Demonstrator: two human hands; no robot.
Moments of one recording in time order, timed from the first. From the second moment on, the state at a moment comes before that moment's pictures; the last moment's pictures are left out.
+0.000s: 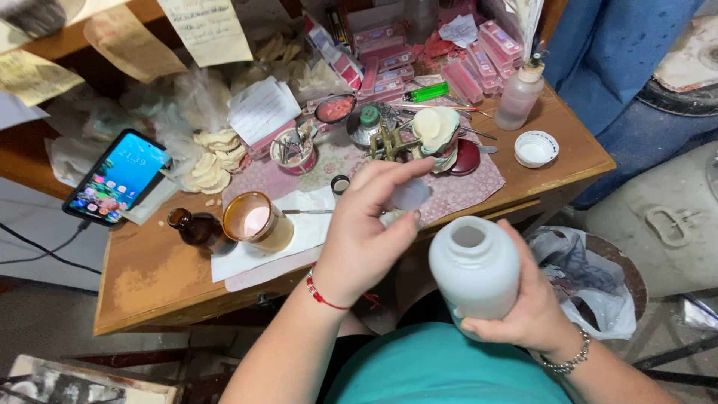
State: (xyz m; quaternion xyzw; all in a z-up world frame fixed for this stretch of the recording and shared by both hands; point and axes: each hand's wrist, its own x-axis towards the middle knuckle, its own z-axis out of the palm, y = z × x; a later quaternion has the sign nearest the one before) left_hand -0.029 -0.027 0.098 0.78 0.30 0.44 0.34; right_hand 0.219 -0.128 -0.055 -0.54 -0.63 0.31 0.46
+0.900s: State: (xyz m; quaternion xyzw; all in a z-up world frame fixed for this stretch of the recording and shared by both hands) left_hand -0.004 -0.072 0.067 0.85 0.25 0.43 0.16; right_hand 0.187 -0.136 -0.067 -0.52 -0.64 0.37 0.43
